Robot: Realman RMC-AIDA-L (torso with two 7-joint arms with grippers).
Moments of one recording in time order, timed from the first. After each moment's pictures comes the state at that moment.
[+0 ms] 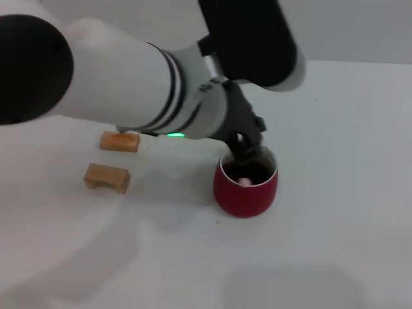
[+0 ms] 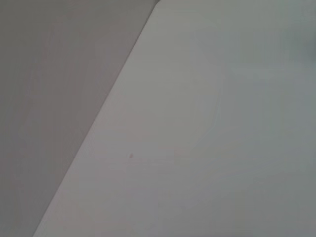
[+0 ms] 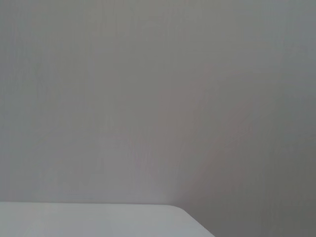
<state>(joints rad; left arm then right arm) -0.61 -2.07 -1.23 -1.78 2.68 -1.27 0.53 0.05 2.09 0.36 0.17 -1.51 -1.41 -0.08</state>
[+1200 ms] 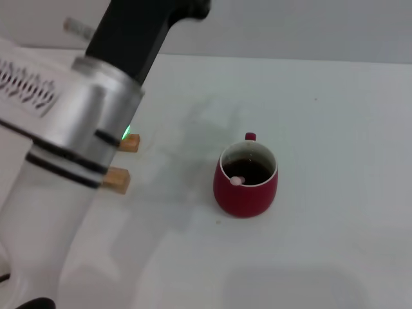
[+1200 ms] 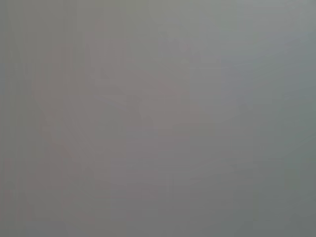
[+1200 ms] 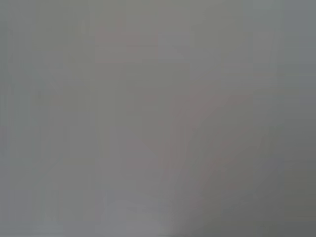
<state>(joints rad) -0.13 -2.06 -0.89 -1.33 2.62 0.82 0.45 0.03 2.09 0.35 0.19 -1.51 -1.50 -0.08</state>
